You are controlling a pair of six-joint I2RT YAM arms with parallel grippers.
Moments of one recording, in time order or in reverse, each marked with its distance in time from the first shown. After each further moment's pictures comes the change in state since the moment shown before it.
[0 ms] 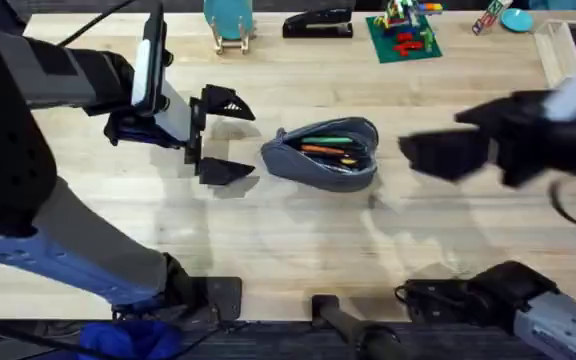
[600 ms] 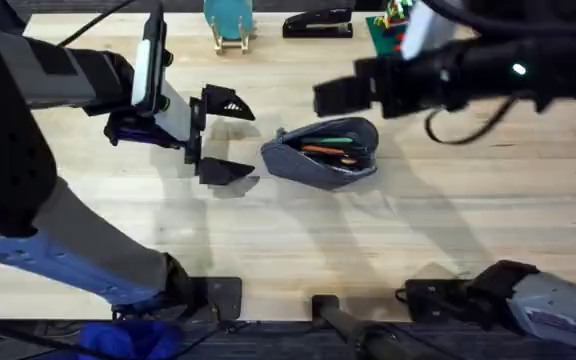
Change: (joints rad) left arm 0.000 0.000 0.000 0.000 0.000 0.000; right arm 0.158 0.470 0.115 0.261 -0.035 0.204
